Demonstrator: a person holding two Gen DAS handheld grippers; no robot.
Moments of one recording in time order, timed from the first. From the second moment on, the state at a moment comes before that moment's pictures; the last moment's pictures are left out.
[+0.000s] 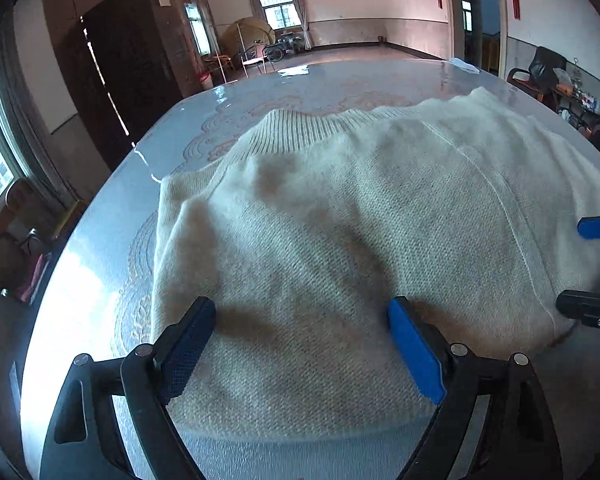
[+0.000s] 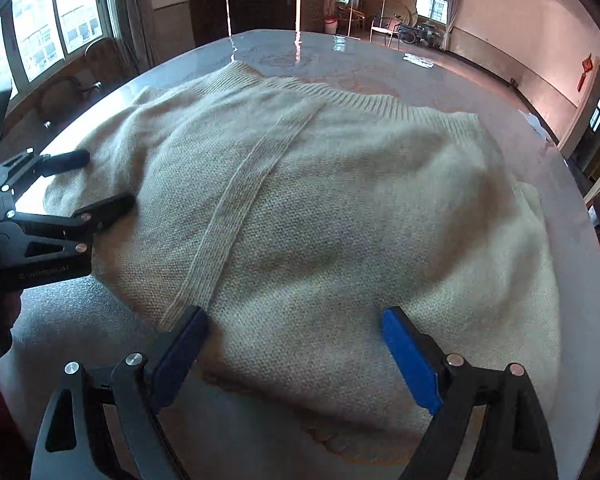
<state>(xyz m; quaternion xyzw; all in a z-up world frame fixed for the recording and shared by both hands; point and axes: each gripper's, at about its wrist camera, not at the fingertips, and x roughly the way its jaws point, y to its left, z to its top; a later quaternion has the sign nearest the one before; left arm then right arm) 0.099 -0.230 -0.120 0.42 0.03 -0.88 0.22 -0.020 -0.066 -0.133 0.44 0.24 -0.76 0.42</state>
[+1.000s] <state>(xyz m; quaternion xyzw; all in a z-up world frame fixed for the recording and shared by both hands) 0.155 -0.295 -0.120 0.43 0.19 -0.79 0.40 -0.180 0.043 -0.128 0.50 0.09 -0.80 0.33</state>
